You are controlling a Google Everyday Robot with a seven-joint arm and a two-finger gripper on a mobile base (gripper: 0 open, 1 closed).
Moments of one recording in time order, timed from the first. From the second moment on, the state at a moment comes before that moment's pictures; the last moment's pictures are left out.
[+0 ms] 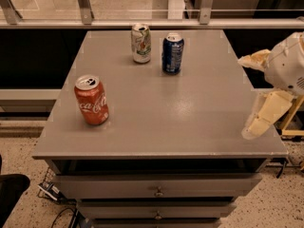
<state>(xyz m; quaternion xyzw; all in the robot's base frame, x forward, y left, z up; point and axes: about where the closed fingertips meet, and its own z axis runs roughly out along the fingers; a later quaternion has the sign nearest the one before) 0.454 -0.209 0.929 -0.61 0.74 0.06 0.26</state>
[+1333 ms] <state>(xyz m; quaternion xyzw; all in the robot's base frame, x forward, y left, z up) 0.447 -0.111 0.934 -0.55 0.61 0.28 0.50</state>
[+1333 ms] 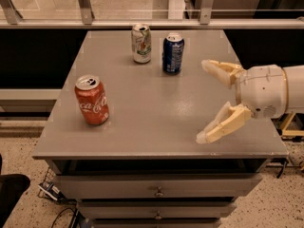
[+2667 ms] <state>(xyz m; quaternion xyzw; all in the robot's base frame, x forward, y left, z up) 0.462 -0.008 0.941 -0.52 0.61 0.31 0.51</state>
